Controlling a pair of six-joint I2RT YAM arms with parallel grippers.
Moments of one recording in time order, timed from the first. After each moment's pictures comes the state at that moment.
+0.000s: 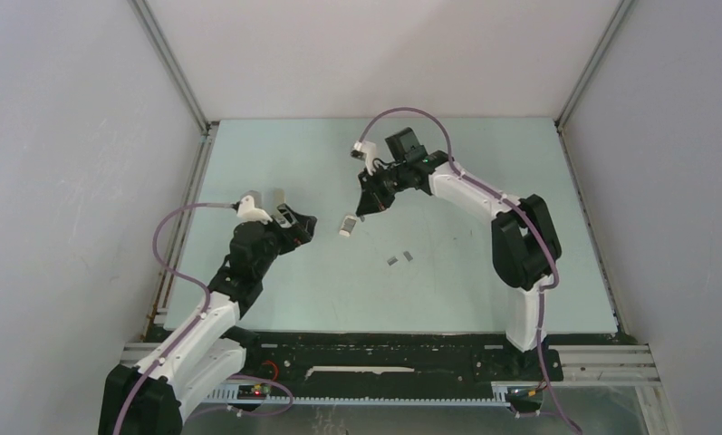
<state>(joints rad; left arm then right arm) -0.32 0.82 0.38 0.13 -0.06 -0.68 0.57 1.95 1.59 -0.49 -0.74 -0.14</state>
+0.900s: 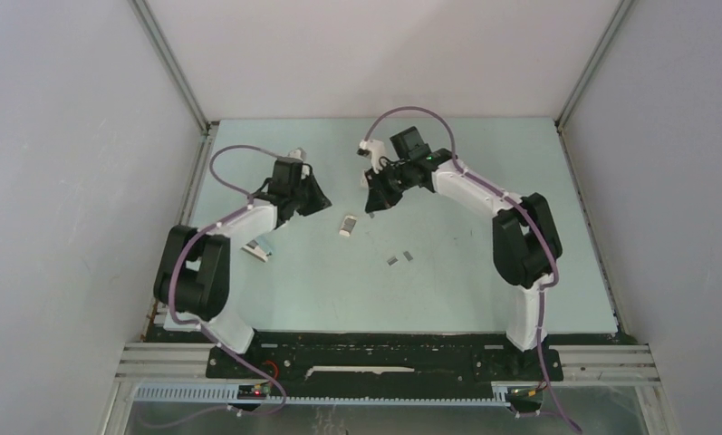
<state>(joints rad) -0.29 1.59 0.96 -0.07 0.11 -0.61 0.56 2.01 1.65 -0.55 -0.61 -0.15</state>
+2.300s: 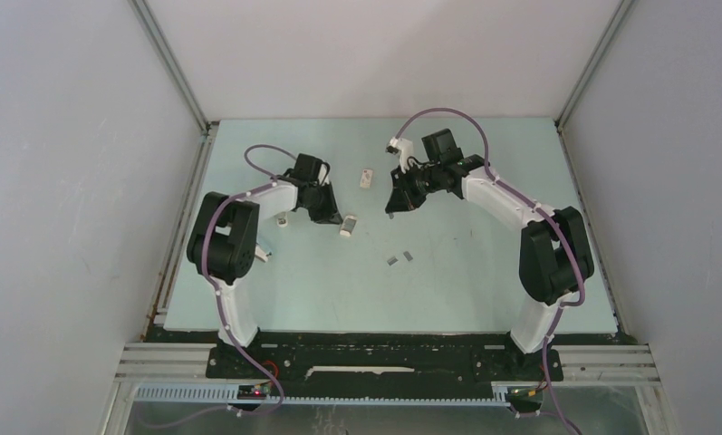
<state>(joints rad) -0.32 1.92 1.21 -0.34 0.27 -0.51 0.44 1.79 1.41 -0.49 -0.69 -0.13</state>
